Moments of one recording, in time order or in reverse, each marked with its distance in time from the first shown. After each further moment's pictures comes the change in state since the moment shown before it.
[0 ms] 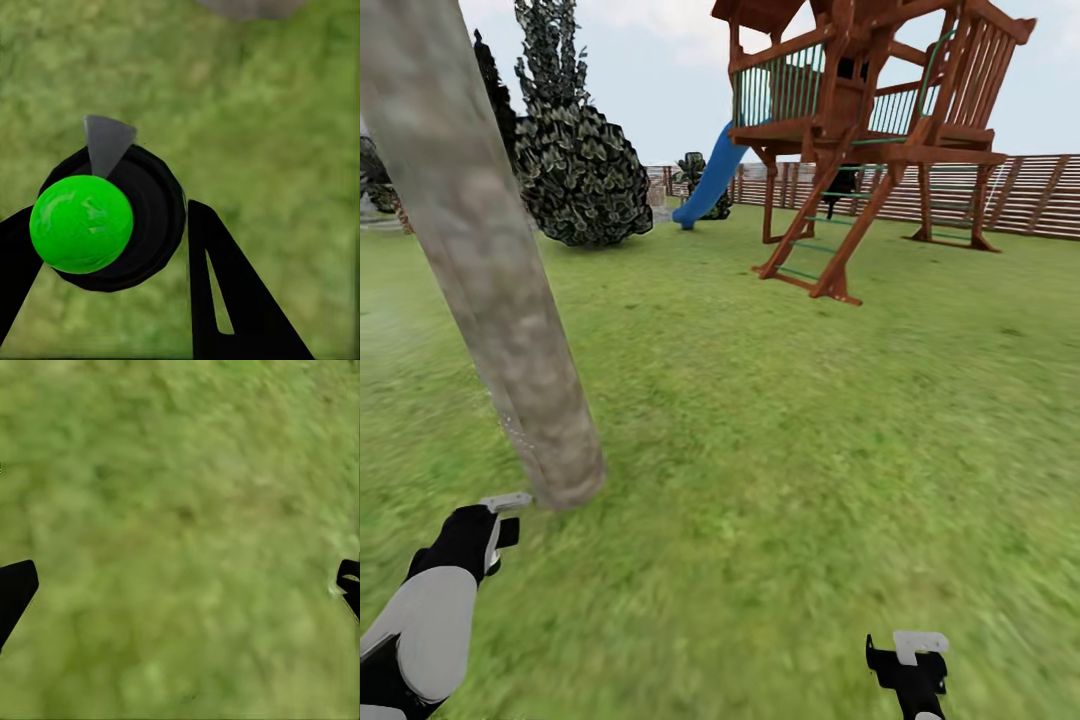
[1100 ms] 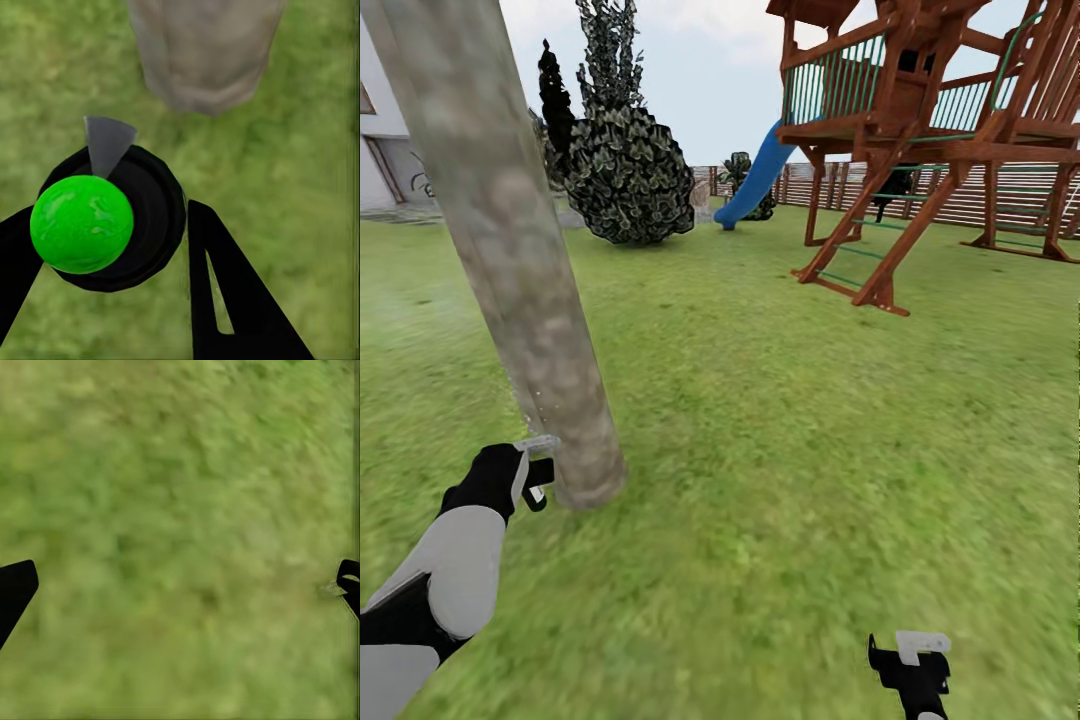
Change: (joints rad) left arm -0.170 -0.051 -0.110 -0.012 0.144 0.099 -0.009; right arm 0.000 -0.006 -0.002 0.000 0.000 0.000 -0.002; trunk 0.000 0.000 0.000
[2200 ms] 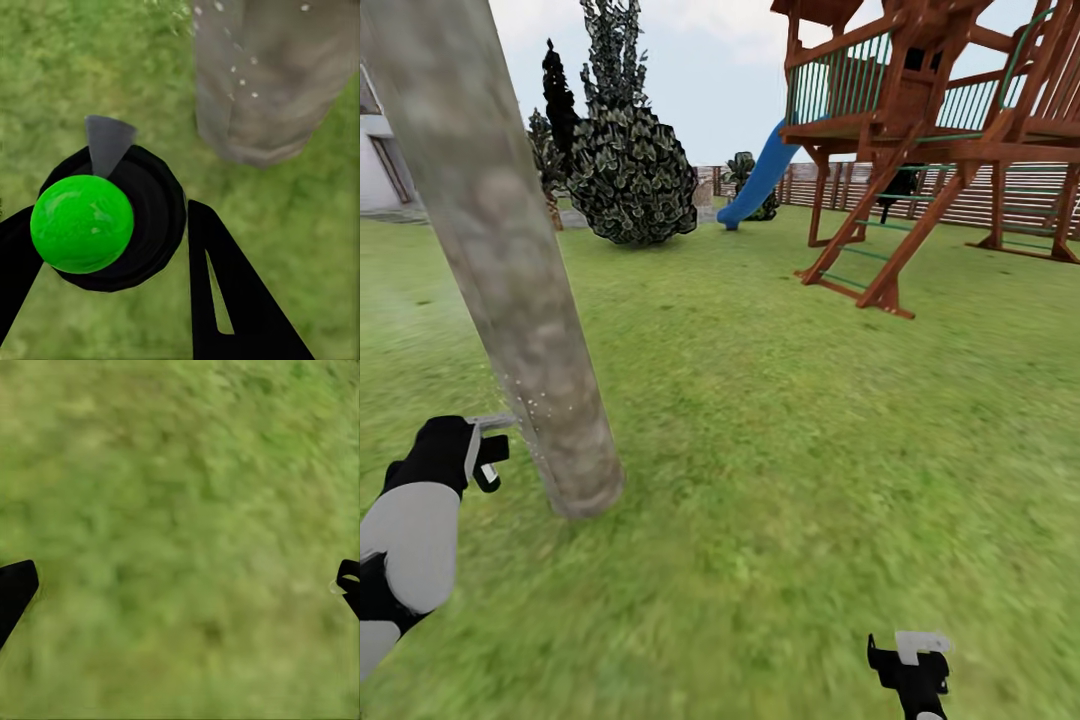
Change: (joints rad) left arm -0.075 0.131 -0.041 -0.035 0.002 0.089 -0.028; right arm 0.000 0.002 0.001 0.000 0.000 0.000 -0.001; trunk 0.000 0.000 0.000
